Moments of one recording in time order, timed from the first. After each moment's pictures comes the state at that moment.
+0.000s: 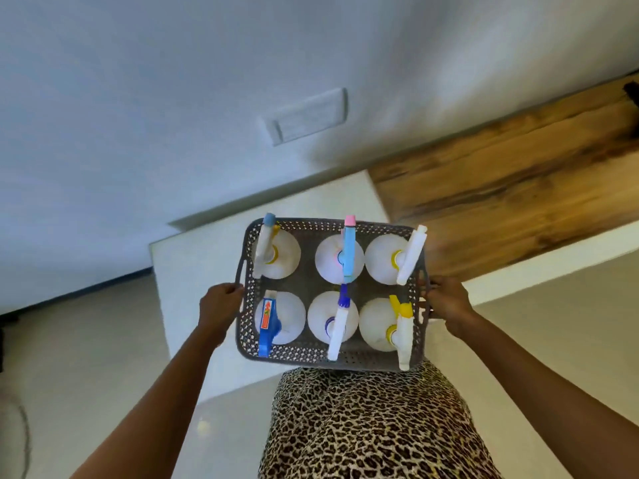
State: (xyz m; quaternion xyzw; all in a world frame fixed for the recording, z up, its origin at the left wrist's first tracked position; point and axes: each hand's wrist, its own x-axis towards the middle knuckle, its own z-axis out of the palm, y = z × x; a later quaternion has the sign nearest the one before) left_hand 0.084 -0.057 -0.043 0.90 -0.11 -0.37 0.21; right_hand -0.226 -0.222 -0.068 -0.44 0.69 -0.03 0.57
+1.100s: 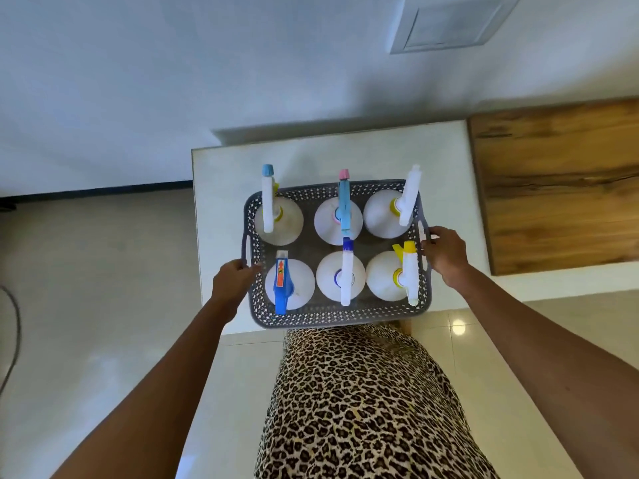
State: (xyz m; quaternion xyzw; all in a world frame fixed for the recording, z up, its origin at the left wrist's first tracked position) left_hand 0.138 0.069 -0.127 0.86 0.00 -0.43 0.27; right_hand -0.097 -0.179 -0.142 -0.63 0.65 0.05 0.42
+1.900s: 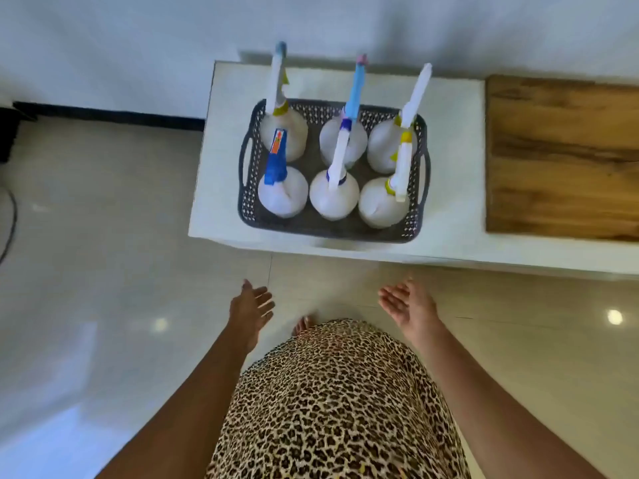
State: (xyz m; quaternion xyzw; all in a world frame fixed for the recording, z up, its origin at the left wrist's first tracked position) left_hand -0.067 0.187 -0.166 0.66 0.34 -0.43 0.51; right_hand -0.224 -0.011 -0.158 -0.20 0.69 -0.06 0.69
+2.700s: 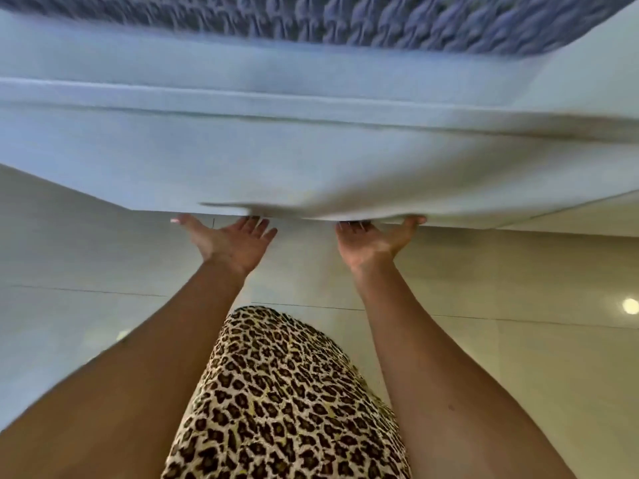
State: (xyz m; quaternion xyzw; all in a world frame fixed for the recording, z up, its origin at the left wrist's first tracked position) left_hand -0.037 0.126 -0.504 0.32 0.35 -0.40 0.78; right_hand -0.151 -0.013 -0.505 0.10 0.45 -0.30 0.84
